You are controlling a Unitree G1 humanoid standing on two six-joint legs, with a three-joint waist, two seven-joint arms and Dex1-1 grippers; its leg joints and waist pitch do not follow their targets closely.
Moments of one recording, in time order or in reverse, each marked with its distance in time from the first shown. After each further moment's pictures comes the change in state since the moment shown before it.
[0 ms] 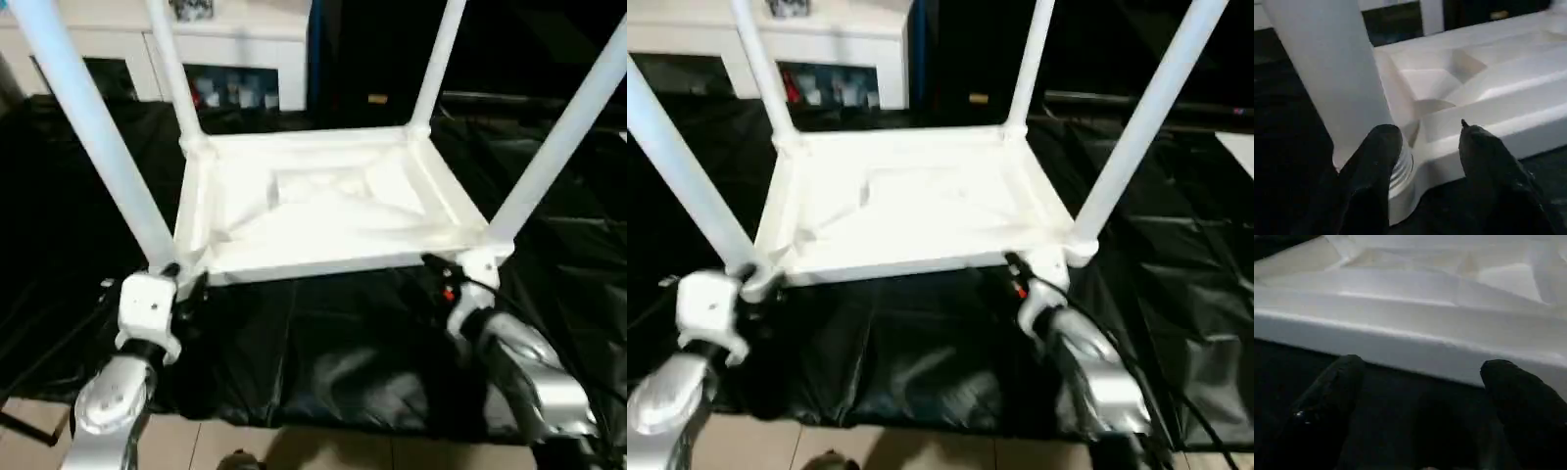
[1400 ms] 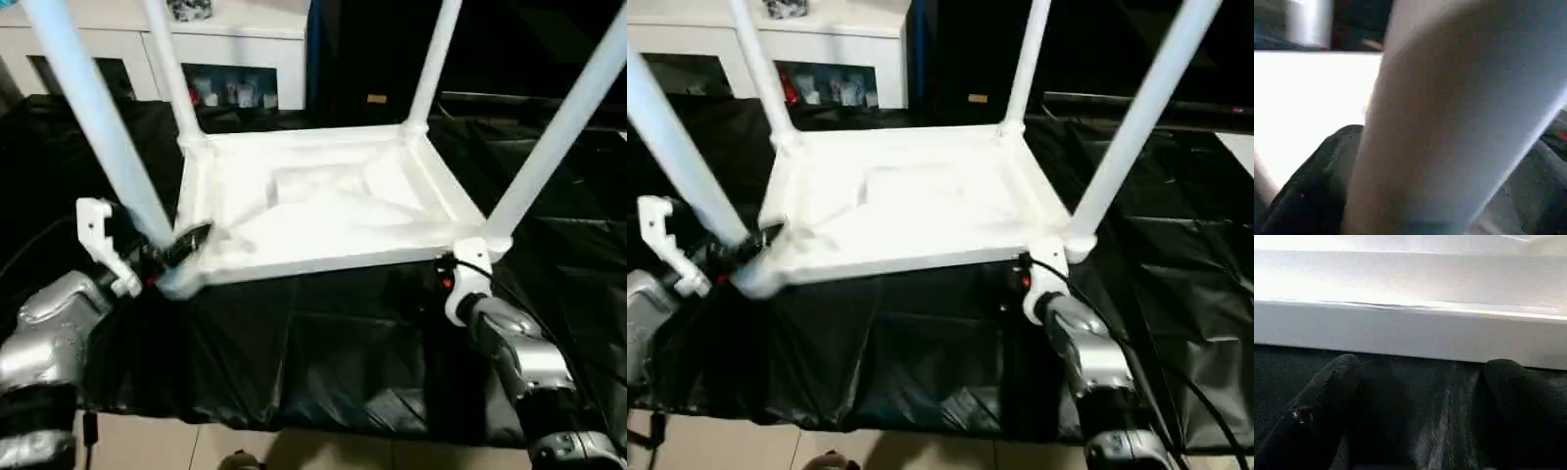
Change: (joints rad) left arm -0.433 0.319 0.128 0.491 -0.509 0.251 -0.868; right arm -0.245 0.035 -0.018 0.413 -0.112 -0.019 -0.101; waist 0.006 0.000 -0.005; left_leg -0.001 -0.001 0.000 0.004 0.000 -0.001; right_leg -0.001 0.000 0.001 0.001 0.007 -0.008
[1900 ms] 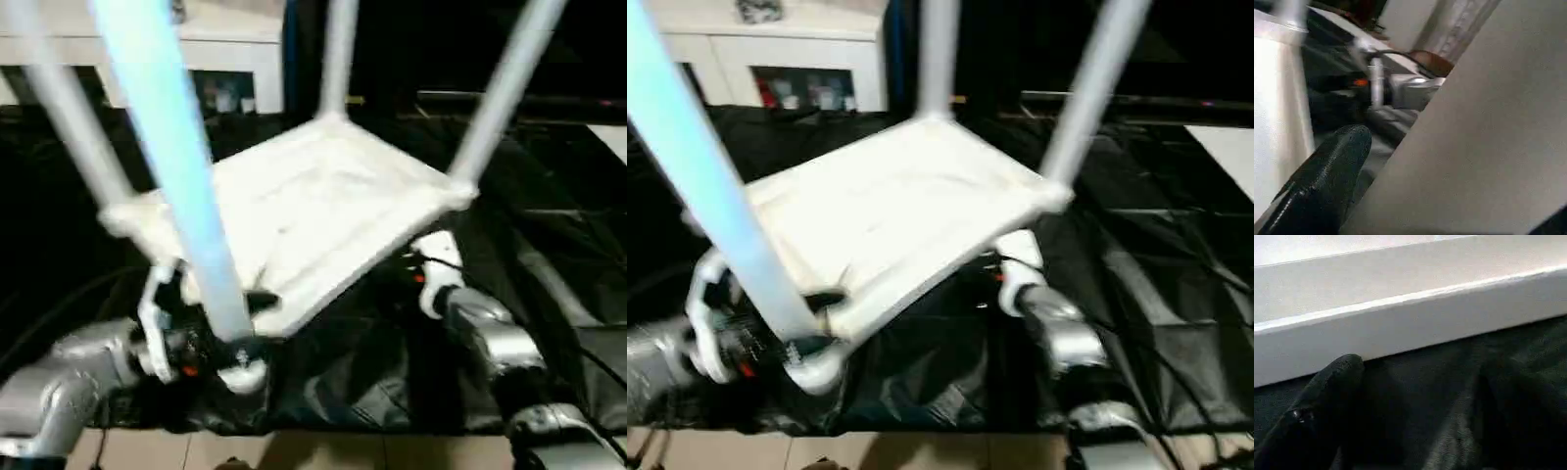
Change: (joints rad) left arm 0.235 0.021 -0.210 -0.488 -0.218 0.315 -0.154; right arm -0.112 0.076 0.069 0.174 -0.078 -0.098 0.075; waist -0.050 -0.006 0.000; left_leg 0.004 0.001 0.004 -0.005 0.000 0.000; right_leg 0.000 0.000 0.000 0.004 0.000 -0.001
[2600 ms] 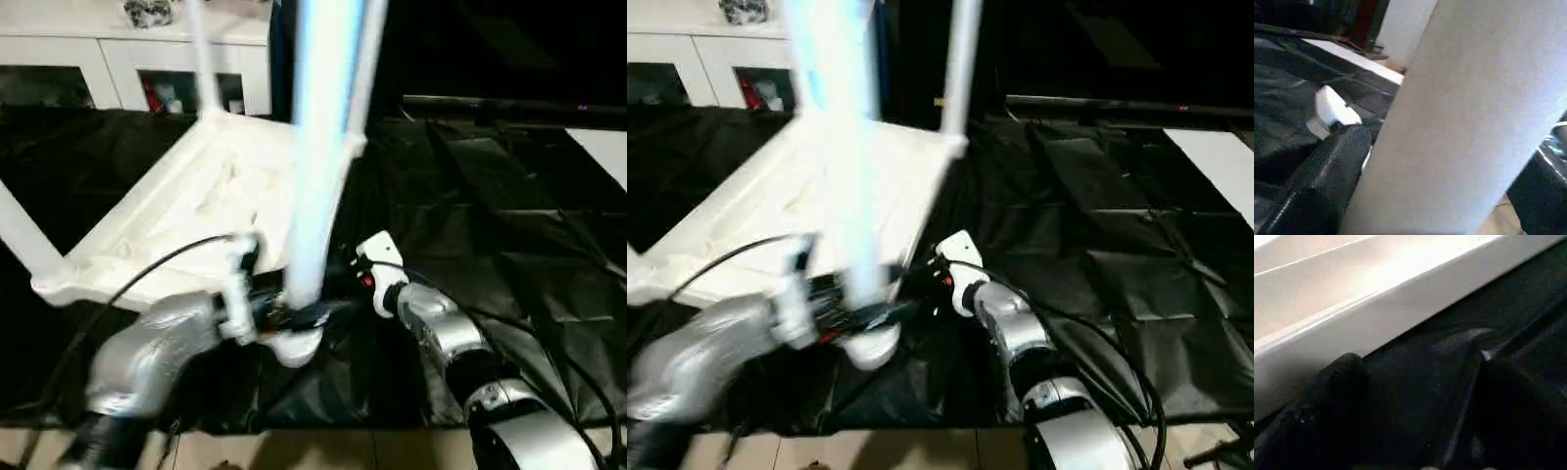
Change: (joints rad) left arm -0.260 -0.274 -0.176 0.172 0.193 -0.125 0.196; right arm -0.105 0.116 0.066 0.196 -0.061 -0.119 0.066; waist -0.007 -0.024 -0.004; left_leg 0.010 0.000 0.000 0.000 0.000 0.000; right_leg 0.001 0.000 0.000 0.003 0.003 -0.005
